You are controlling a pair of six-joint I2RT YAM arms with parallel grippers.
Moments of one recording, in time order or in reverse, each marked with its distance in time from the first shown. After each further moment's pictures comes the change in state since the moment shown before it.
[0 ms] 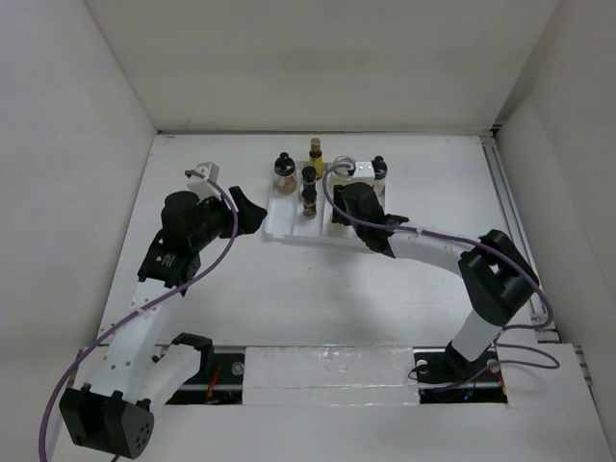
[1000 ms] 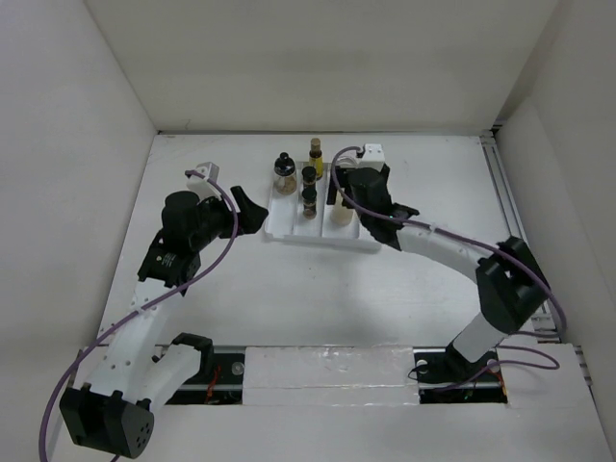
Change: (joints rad) left arm 0.000 0.005 0.002 -0.007 -0.004 0.003; right arm -0.027 0.016 0.099 -0.028 0.048 -0.011
